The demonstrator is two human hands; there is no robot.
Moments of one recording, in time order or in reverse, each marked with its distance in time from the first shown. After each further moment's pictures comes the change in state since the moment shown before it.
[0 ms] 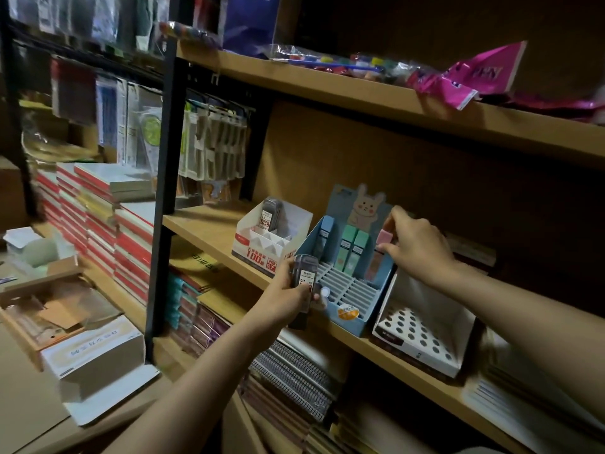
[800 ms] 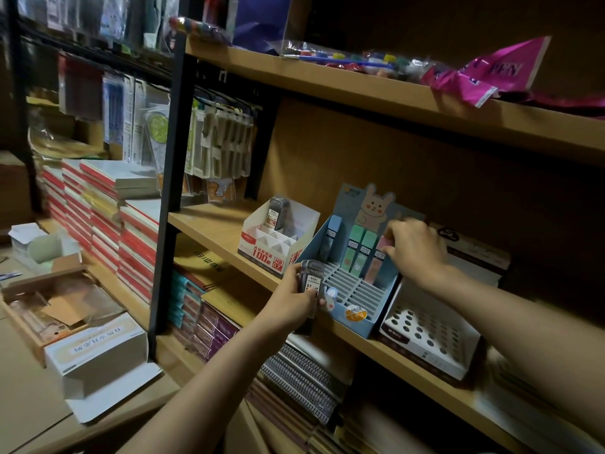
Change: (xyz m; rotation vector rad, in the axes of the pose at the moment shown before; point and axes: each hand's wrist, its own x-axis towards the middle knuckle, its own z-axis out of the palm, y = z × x) left_hand 0.003 -0.010 -0.002 0.075 0.011 -0.010; right_hand 0.009 -0.006 0.024 -0.227 0.061 0.001
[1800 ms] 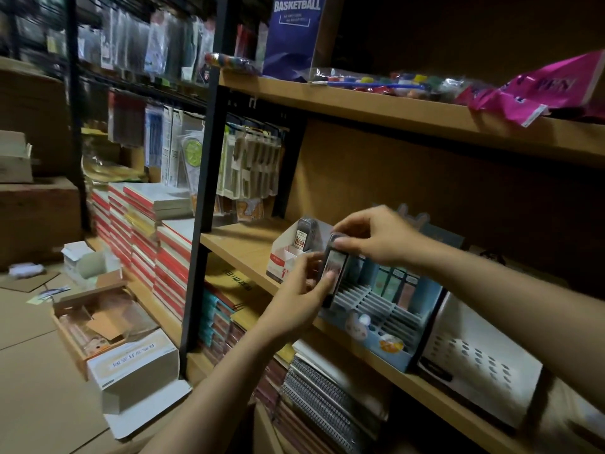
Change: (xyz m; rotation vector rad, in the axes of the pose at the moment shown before) left_hand 0.001 0.037 -0.034 0.237 0.082 0.321; right_hand 0.042 -0.087 -0.050 0.746 -0.353 -0.252
